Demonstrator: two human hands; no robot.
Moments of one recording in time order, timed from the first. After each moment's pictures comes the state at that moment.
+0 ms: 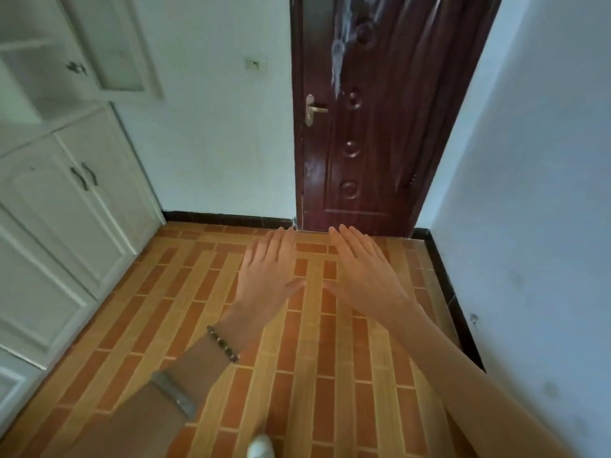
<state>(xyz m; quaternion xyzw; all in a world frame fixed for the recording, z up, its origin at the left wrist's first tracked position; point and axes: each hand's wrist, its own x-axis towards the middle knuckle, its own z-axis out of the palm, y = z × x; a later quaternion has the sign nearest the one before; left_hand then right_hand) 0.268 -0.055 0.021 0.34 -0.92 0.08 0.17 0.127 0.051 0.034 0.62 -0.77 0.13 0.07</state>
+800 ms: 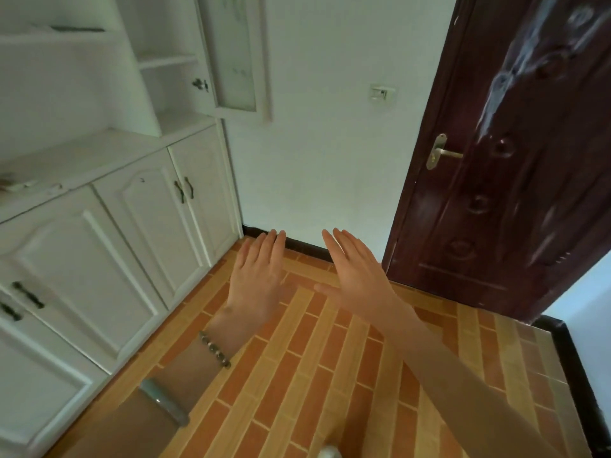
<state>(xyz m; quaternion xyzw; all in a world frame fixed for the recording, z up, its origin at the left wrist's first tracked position) 0.348 -0.419 0.031 0.49 -0.85 0.14 0.14 0.176 -0.360 0.049 0.74 -0.65 0.16 0.03</state>
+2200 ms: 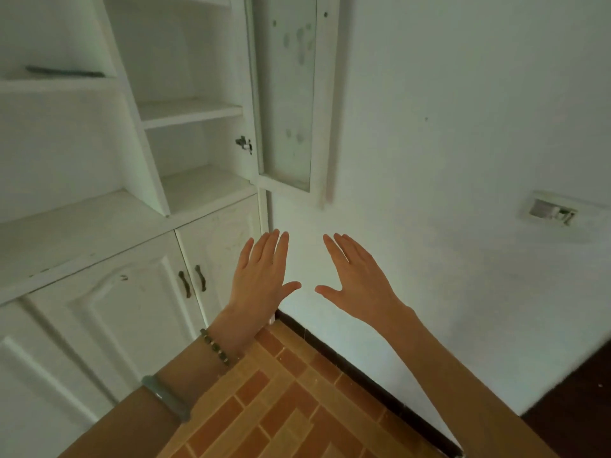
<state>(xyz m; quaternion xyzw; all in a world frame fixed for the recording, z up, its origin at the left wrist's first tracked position) 0.239 -1.058 0.062 0.60 -0.77 0.19 0.13 0.058 -1.052 0.071 0.82 -0.55 0.17 0.03</state>
